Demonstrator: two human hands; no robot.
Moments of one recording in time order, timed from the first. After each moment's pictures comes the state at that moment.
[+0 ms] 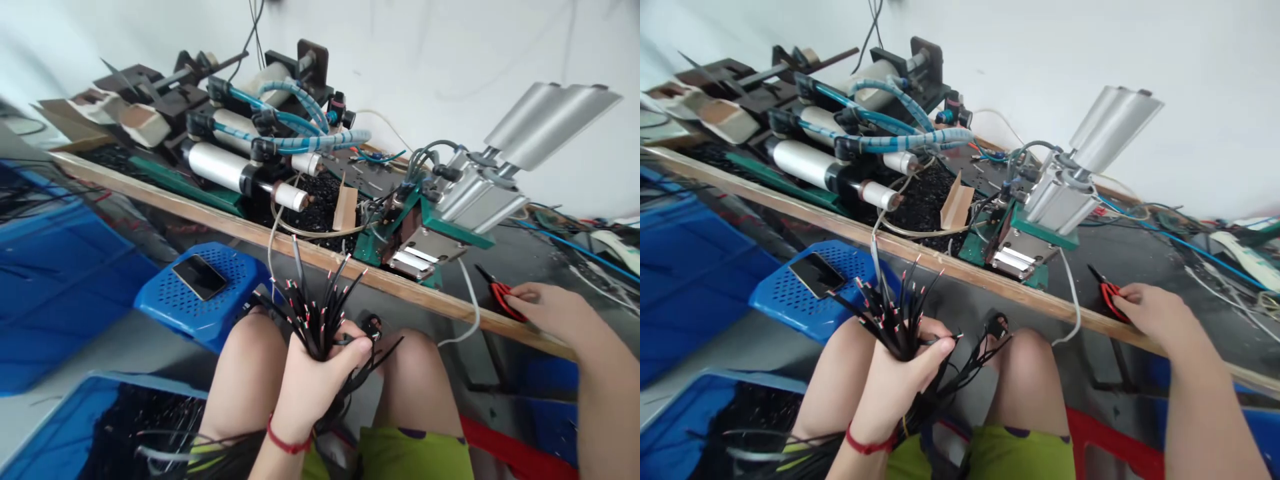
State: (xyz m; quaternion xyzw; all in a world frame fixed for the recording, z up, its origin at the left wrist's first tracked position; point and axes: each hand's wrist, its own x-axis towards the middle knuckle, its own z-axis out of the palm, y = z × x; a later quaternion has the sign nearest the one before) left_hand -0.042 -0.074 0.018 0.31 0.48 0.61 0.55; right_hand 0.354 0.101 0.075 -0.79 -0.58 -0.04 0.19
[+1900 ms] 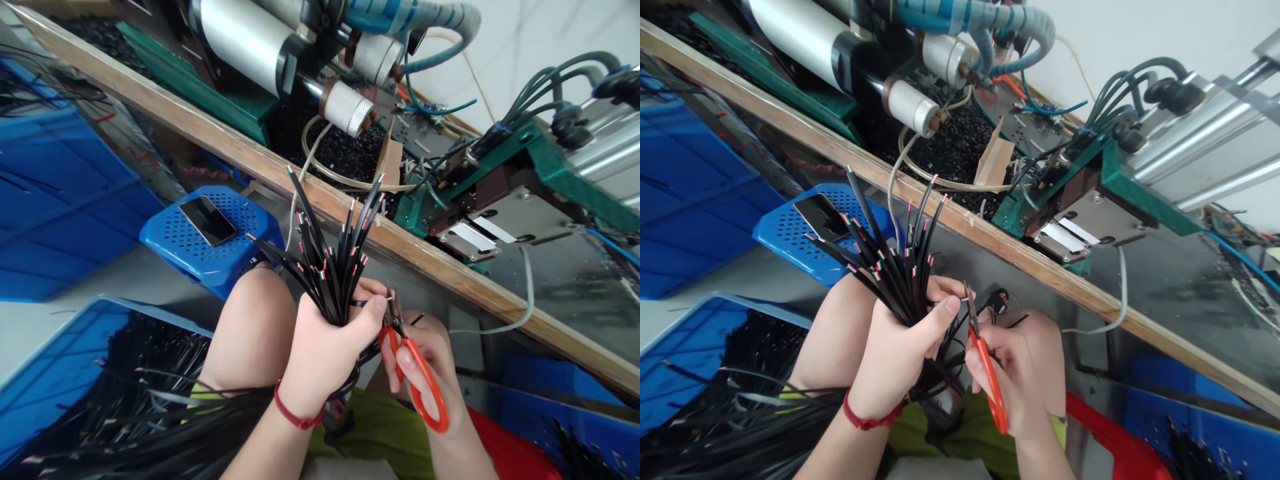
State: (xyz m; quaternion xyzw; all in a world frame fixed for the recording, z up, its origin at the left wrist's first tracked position) left_hand -0.046 -0.078 0.018 0.24 0.43 0.69 0.53; right_hand 0.130 -0.065 -0.006 -0.38 -0.63 0.58 0.34
